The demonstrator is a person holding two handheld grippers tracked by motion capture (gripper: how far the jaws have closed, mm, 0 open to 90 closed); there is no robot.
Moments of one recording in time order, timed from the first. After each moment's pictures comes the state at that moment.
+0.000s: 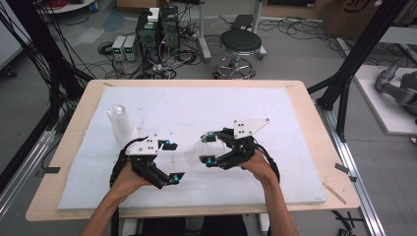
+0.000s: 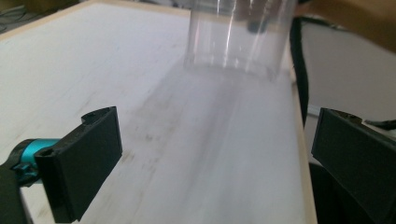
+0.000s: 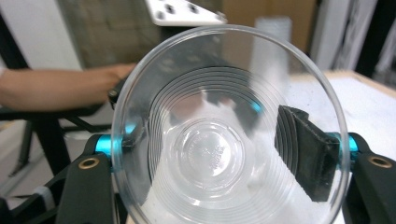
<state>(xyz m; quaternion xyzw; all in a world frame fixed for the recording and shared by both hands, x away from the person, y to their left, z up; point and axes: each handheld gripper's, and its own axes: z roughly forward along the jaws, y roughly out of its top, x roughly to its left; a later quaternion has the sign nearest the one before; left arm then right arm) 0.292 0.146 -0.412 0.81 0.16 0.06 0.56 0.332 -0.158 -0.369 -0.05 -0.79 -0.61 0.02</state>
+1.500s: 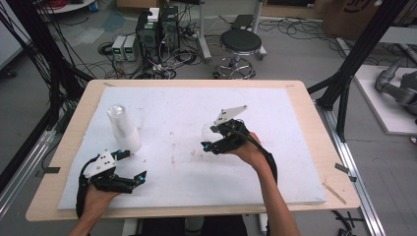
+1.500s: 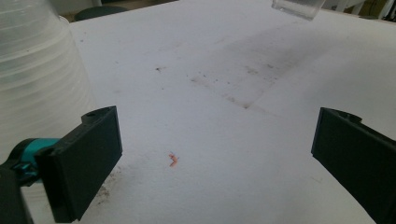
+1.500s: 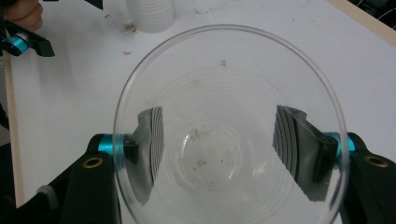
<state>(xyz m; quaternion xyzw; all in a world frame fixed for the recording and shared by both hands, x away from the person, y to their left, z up) 0.261 0.240 -0.471 0.74 0.32 0.20 0.55 0.357 -0.135 -0.359 -0.21 -0.89 -0.39 -0.10</state>
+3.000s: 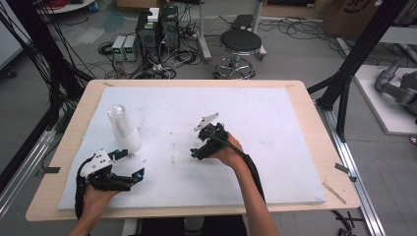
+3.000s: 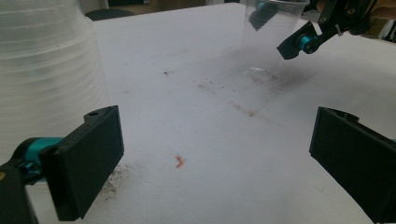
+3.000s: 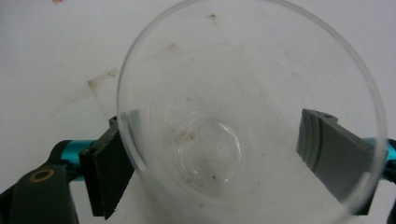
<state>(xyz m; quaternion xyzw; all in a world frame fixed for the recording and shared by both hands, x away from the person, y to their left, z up) 0.262 0.247 -0.472 0.72 0.34 0.19 0.57 0.380 -0.091 -0.417 -0.23 -0.91 -0.31 -0.13</state>
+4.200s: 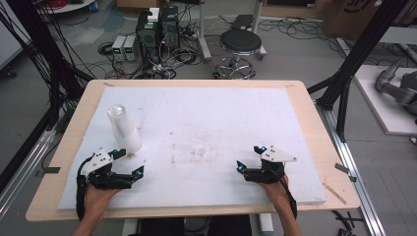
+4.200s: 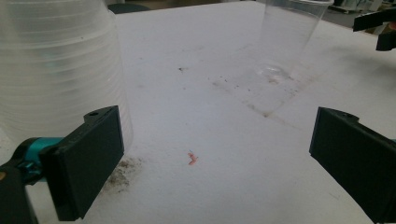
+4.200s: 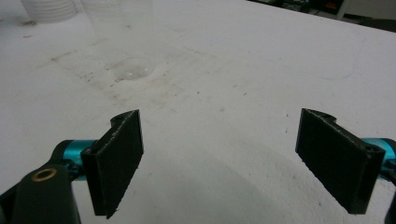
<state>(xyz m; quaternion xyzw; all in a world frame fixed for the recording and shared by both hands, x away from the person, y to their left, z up) 0.263 0.246 -0.472 0.71 0.37 0.20 0.56 0.294 -0.248 -0.454 -0.35 -0.77 -0.47 -0.23</state>
